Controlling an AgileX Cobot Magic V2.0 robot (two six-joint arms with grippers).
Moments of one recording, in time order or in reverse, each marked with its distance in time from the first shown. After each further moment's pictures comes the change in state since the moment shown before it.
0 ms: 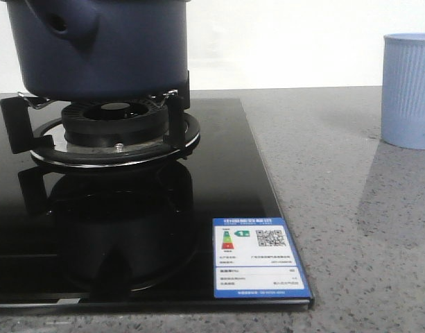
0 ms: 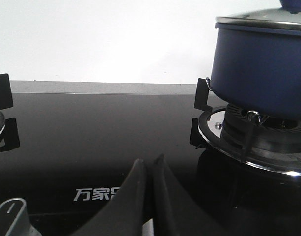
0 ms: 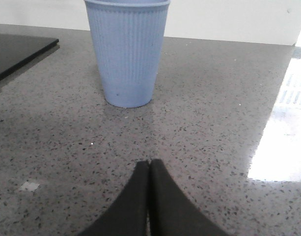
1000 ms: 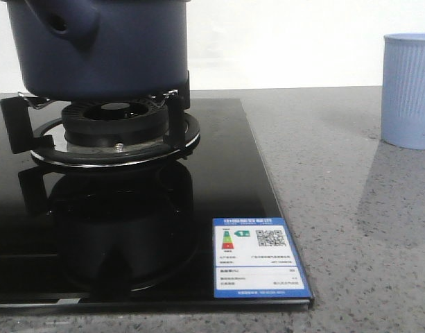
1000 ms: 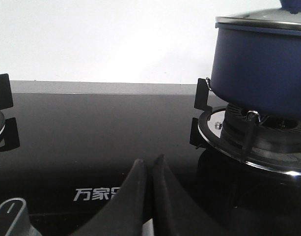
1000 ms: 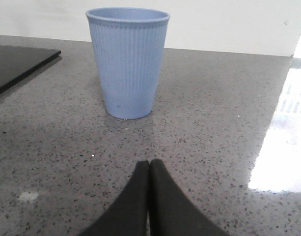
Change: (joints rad) left arm 0.000 0.000 0.000 0.000 0.000 0.000; right arm 0.000 0.000 0.000 0.000 -0.037 0.000
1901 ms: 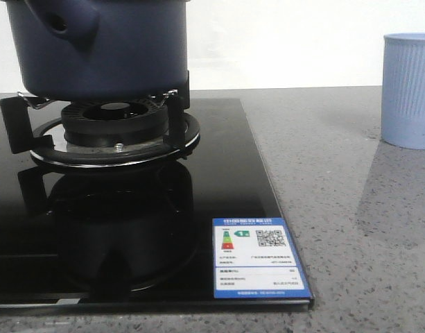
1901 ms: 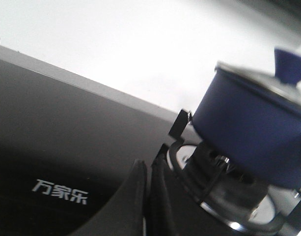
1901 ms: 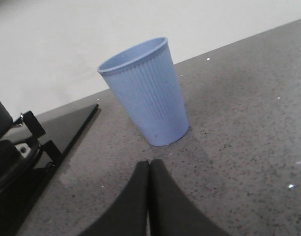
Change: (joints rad) left arm 0.000 0.000 0.000 -0.427 -0.070 0.000; right arm 0.000 0.000 0.000 0.464 -0.077 -0.002
